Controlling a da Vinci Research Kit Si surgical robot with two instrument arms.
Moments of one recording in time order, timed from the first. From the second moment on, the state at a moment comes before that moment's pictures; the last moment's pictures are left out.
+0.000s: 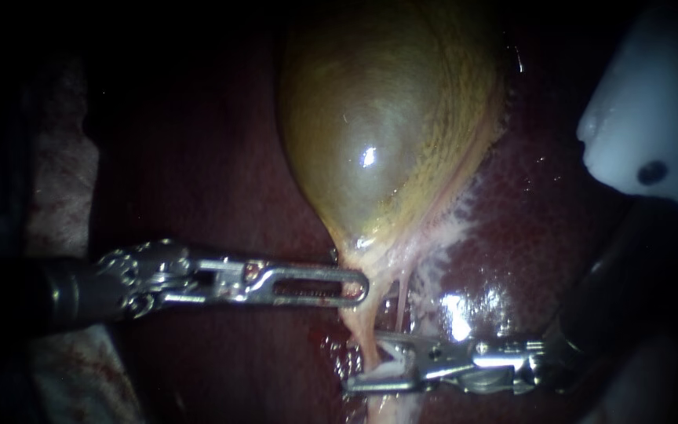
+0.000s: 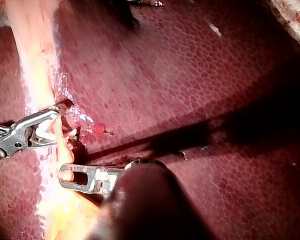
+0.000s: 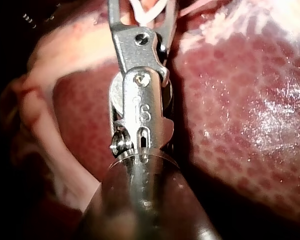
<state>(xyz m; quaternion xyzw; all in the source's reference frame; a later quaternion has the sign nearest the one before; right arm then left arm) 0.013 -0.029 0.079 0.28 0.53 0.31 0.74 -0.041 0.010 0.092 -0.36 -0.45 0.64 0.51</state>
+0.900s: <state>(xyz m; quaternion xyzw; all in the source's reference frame) 0.012 -0.030 0.080 0.31 0.53 0.31 0.73 -0.041 0.010 0.092 -0.36 -0.45 0.64 0.51</state>
